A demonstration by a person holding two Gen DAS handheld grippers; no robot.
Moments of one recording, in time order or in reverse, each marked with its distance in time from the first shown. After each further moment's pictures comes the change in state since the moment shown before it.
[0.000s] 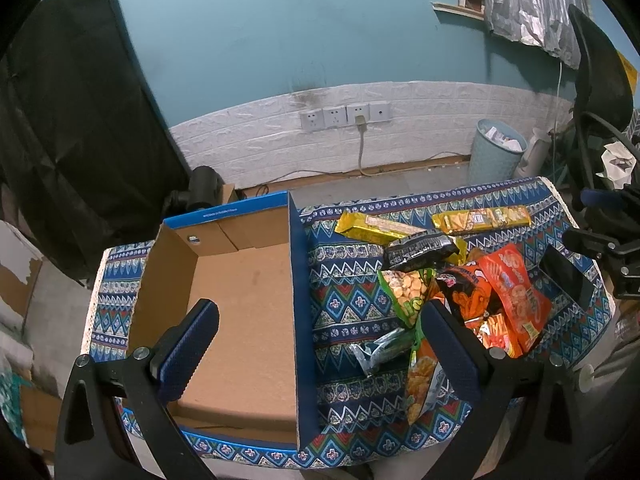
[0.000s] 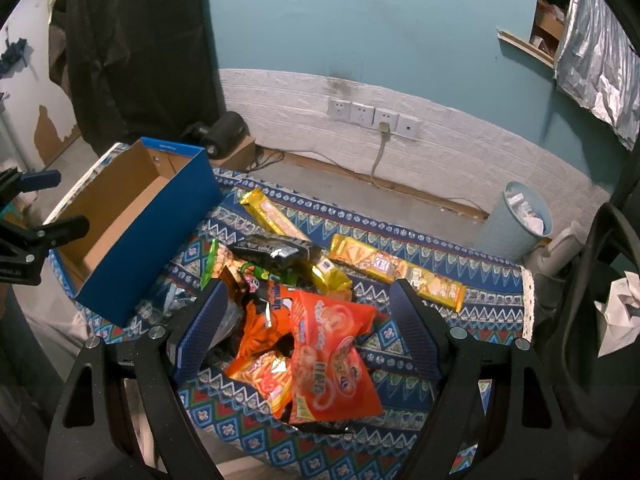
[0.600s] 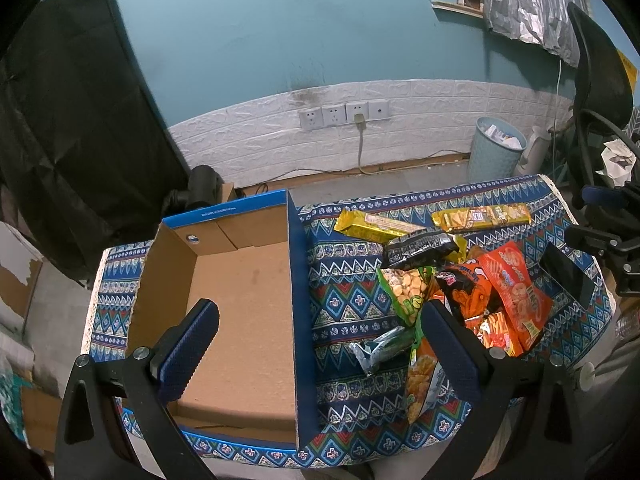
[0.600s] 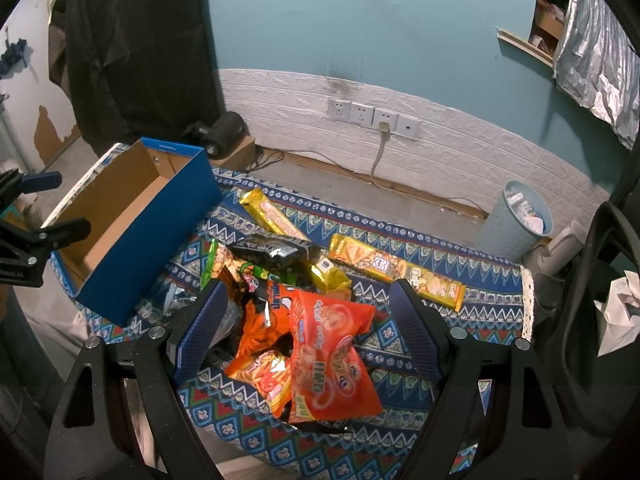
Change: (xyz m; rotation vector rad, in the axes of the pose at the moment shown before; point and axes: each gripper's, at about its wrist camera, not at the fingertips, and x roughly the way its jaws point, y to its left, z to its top) left arm 0.000 -0.001 -0.001 0.002 0.002 0.000; right arm -0.001 -0.003 0.000 0.004 0.002 0.009
